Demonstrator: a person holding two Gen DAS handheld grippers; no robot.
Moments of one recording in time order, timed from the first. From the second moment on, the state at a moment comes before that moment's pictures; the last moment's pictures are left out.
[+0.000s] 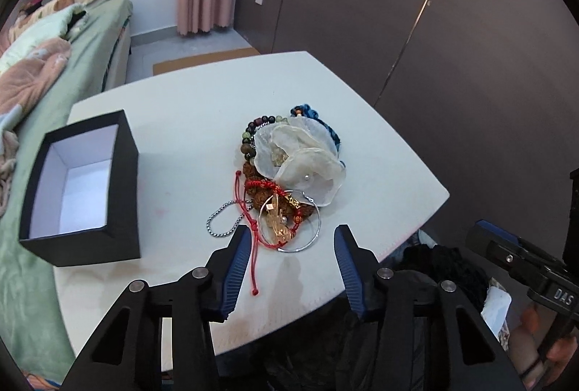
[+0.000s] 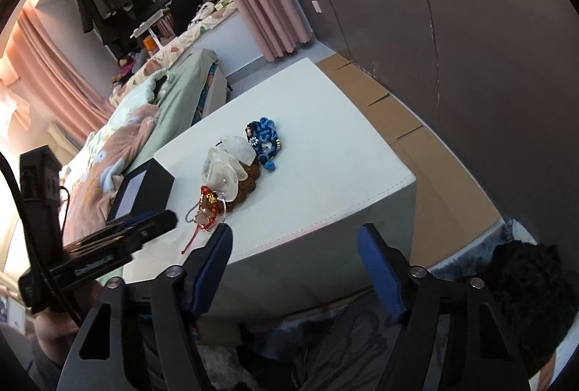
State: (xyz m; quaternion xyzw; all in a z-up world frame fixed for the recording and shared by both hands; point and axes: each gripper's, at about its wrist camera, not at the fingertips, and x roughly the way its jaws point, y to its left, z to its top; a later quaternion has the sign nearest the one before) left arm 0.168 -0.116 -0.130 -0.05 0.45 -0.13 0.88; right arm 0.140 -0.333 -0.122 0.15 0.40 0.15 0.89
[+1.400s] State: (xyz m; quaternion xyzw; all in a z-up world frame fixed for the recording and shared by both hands) left arm 0.164 -0.037 -0.115 -0.12 0.45 -0.08 0.88; right arm 0.223 -0.235 -0.180 0.20 0.49 0.29 0.79
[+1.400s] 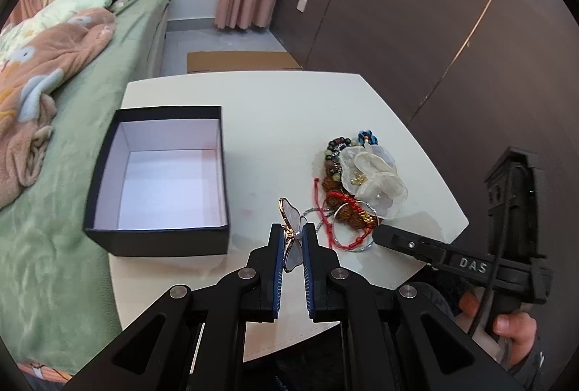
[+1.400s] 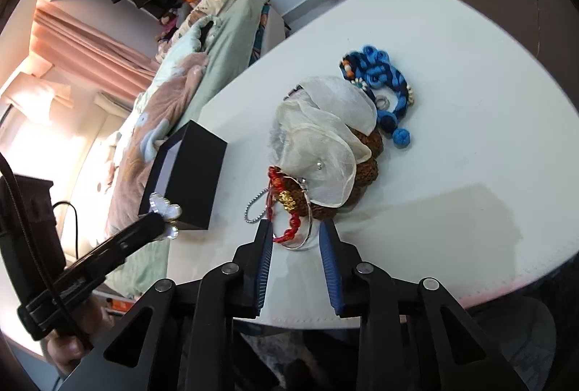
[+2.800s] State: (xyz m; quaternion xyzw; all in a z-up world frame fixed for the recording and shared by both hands) left arm 0.146 0.019 -0.093 -0.16 0.41 -0.05 0.90; right arm 0.238 -0.223 -0.192 0.25 0.52 0.31 0.76
